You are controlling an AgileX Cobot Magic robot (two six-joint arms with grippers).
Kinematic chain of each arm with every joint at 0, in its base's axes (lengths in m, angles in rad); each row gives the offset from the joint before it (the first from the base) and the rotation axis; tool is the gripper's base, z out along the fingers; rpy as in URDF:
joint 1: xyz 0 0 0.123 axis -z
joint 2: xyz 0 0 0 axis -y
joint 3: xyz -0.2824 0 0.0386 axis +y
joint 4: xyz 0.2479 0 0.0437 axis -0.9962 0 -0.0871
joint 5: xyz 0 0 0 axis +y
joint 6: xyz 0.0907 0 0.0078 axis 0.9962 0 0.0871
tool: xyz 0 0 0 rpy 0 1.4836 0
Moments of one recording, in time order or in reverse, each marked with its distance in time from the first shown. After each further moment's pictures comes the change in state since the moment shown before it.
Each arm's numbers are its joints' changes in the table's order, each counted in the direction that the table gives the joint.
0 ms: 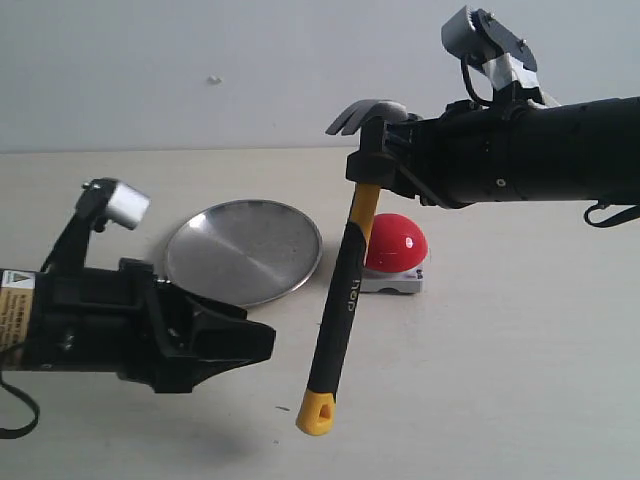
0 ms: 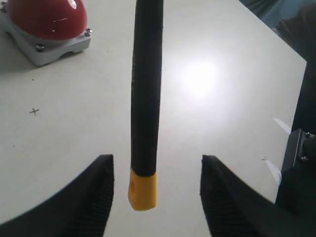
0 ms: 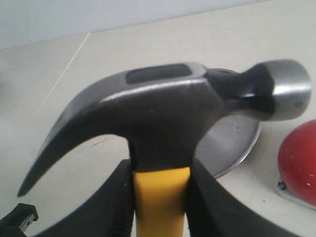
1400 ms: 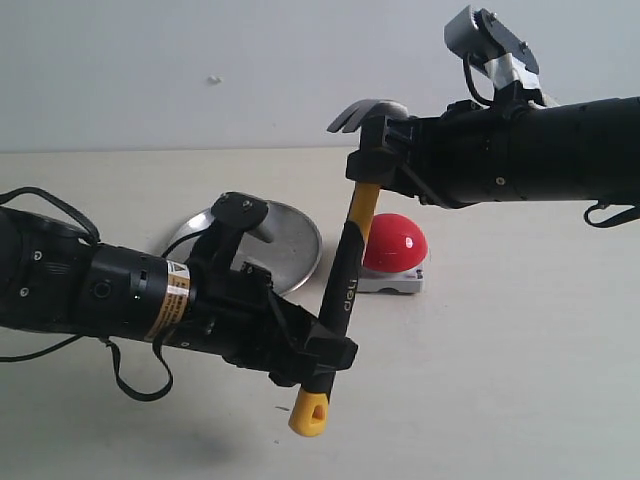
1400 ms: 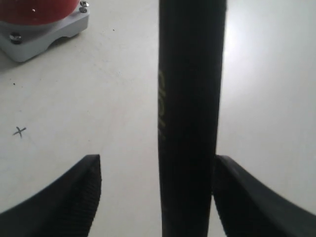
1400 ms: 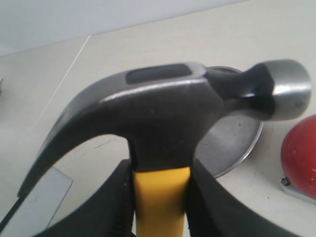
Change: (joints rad) left arm 0.164 -0.313 -0.248 0.011 0.154 0.020; right arm 0.000 0.000 0.000 0.000 -0.002 0.037
